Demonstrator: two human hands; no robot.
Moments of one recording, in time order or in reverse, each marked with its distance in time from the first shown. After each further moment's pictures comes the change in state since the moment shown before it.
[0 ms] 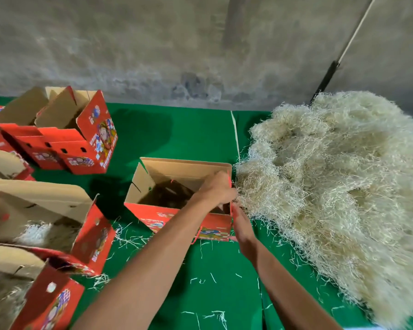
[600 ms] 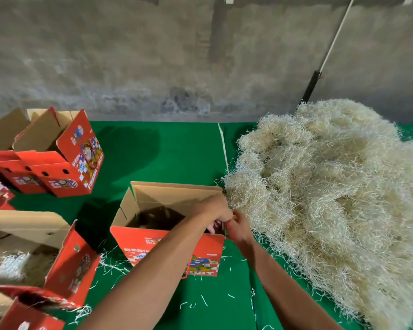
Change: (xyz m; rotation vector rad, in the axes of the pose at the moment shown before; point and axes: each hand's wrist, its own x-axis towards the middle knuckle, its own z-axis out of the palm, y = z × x) left_hand 0.017 0.032 0.020 0.270 -0.236 -0.095; right_hand 0.035 -0.018 -0.034 -0.114 0.079 -0.078
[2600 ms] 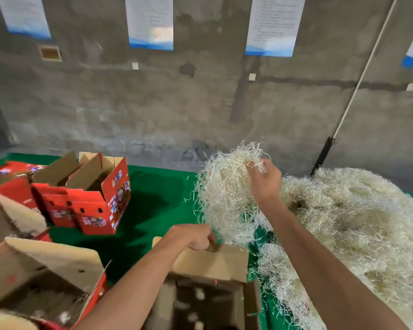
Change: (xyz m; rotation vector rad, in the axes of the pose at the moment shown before) left_hand -0.013 -0.107 -0.101 0.235 -0.018 0.148; right_hand 0.017 -0.276 0.008 -0.020 0.344 -0.634
